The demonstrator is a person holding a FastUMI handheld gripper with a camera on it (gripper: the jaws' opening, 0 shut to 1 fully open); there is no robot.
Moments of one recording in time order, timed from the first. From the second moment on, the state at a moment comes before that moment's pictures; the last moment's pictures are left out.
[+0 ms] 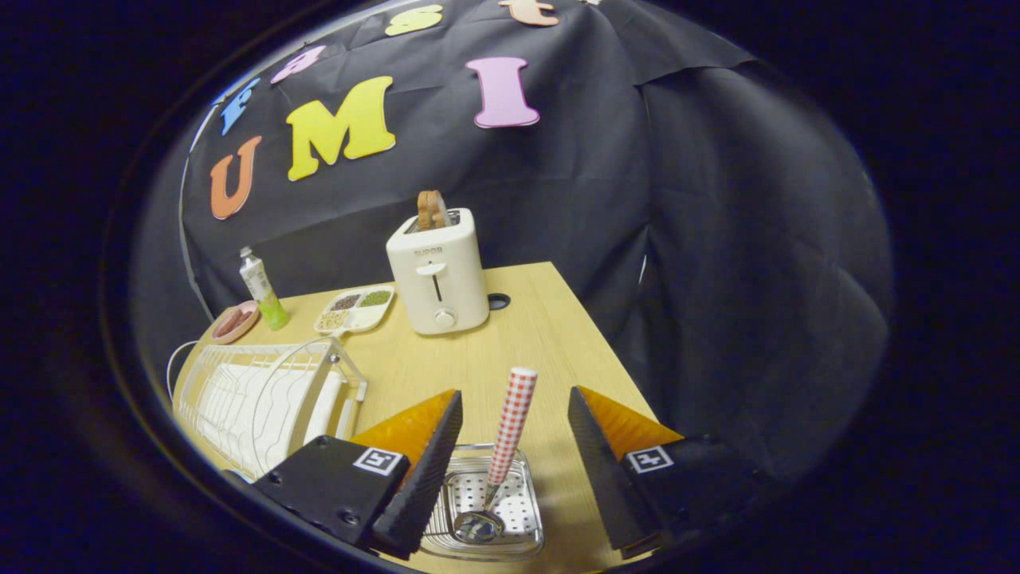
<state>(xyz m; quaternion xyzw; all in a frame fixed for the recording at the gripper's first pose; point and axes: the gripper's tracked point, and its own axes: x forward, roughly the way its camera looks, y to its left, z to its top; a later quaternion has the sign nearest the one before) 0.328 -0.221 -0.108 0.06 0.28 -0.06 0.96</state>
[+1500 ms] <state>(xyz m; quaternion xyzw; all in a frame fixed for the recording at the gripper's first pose) 0.153 -0.080 0.095 -0.02 0.05 -0.02 1.00</state>
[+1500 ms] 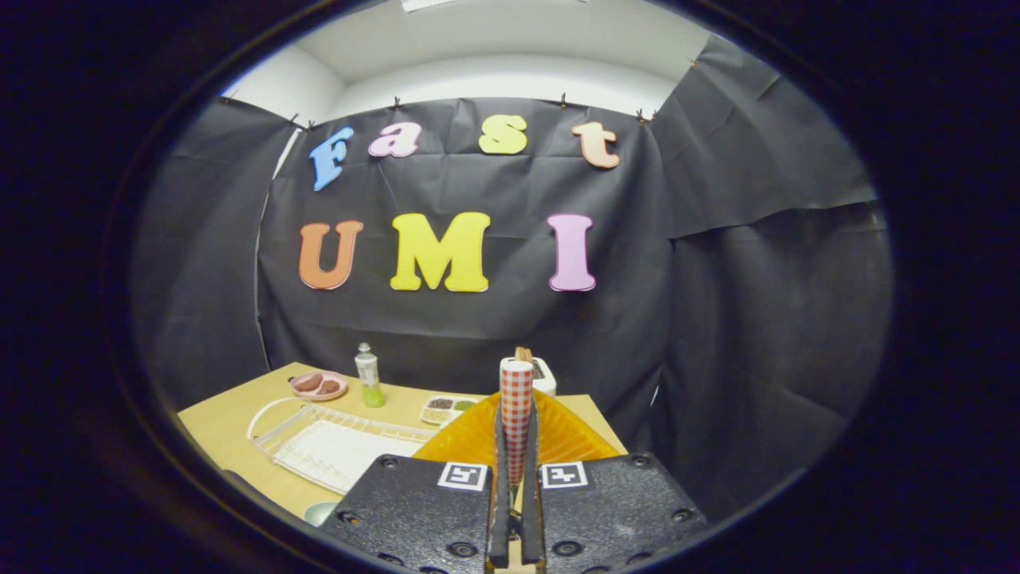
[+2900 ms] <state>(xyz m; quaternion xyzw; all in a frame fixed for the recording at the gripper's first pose) 0.100 0.136 -0.107 0.02 0.12 0.04 0.99</state>
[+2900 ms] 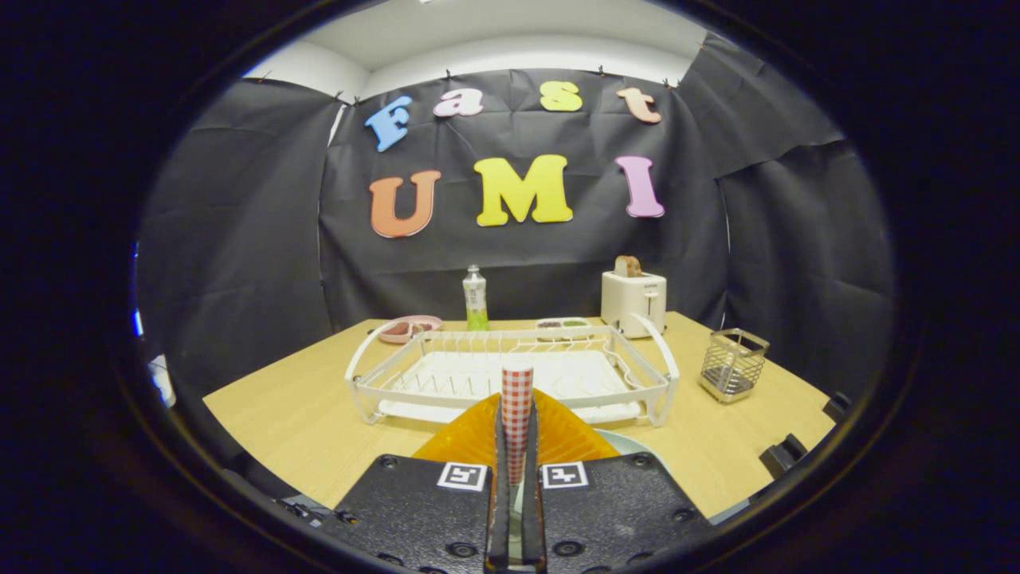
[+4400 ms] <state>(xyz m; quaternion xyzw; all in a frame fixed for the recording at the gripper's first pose) -0.024 0.020 0.037 0.04 0.07 0.02 1.00</state>
